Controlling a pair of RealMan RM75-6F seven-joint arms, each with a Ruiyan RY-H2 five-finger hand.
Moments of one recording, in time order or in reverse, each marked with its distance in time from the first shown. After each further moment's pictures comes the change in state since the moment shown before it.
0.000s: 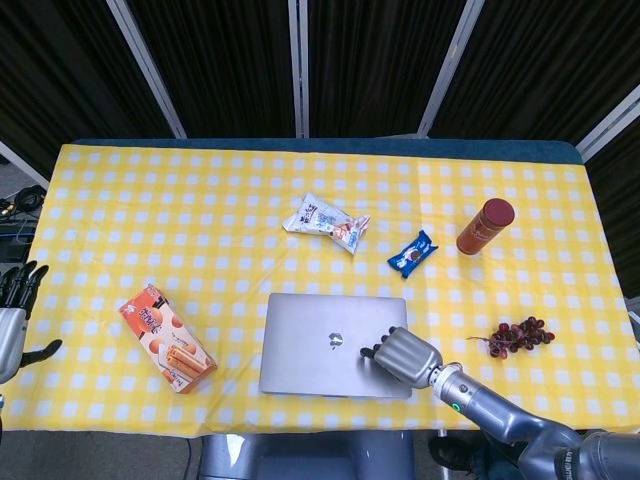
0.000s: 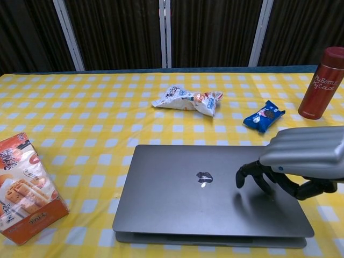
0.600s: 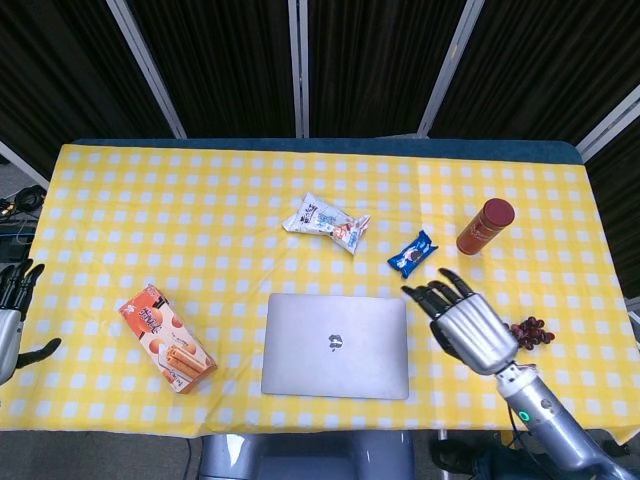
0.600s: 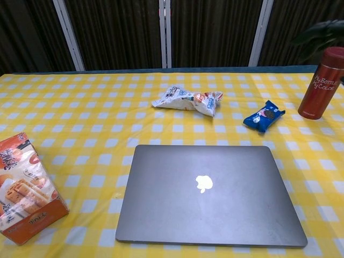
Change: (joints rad) left arm 0.021 -0.007 0.002 0.020 0.062 0.057 -0.055; right arm -0.293 0.161 0.029 -0.032 -0.226 0.637 0.177
